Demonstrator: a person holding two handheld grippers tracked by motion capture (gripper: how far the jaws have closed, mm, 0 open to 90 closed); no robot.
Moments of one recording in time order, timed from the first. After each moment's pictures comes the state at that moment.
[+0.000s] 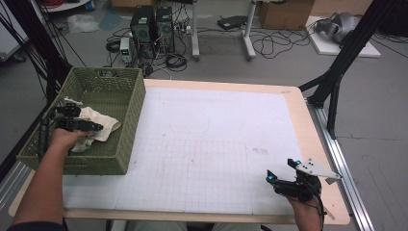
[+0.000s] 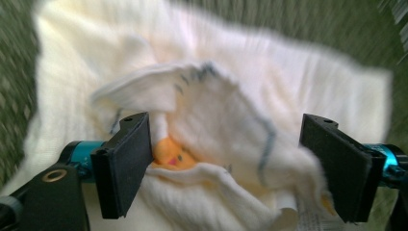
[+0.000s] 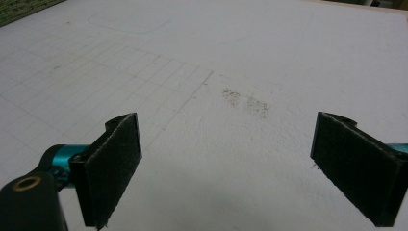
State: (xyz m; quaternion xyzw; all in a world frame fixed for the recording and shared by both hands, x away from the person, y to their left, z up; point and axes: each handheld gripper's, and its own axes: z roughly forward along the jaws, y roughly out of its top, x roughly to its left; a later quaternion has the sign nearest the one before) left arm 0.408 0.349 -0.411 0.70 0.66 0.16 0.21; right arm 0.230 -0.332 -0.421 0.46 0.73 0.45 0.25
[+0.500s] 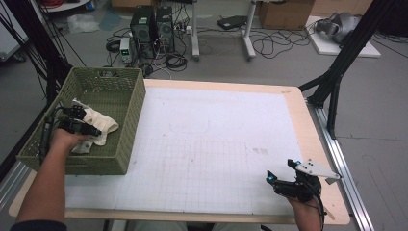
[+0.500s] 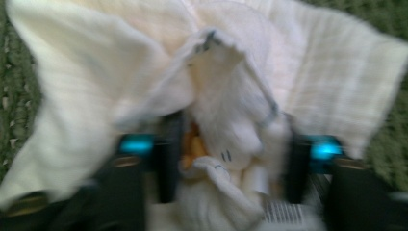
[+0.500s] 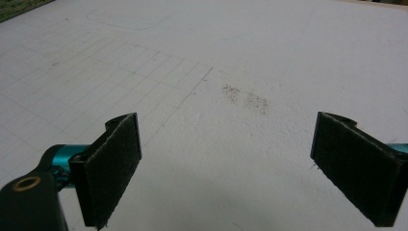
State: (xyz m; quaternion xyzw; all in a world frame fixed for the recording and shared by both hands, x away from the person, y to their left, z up) left arm 0.408 0.346 -0.406 0.74 0.63 0.14 0.20; right arm 0.230 -0.332 -0.422 0.46 0.73 0.44 0.24
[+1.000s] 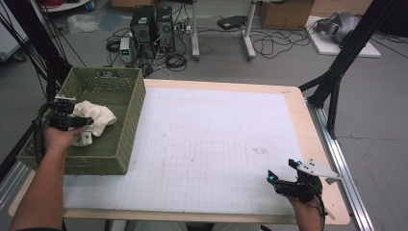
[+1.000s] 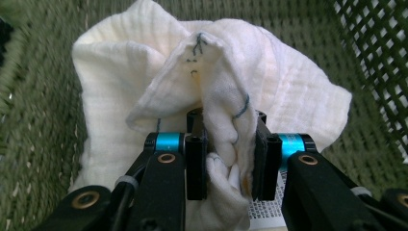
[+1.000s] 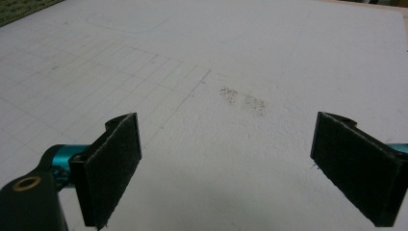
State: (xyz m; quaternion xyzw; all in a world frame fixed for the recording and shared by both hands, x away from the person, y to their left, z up) left arm 0.395 0.357 -0.381 0.68 0.62 0.22 0.31; right arm 0.229 -0.334 -0.421 0.47 0.72 0.45 0.24
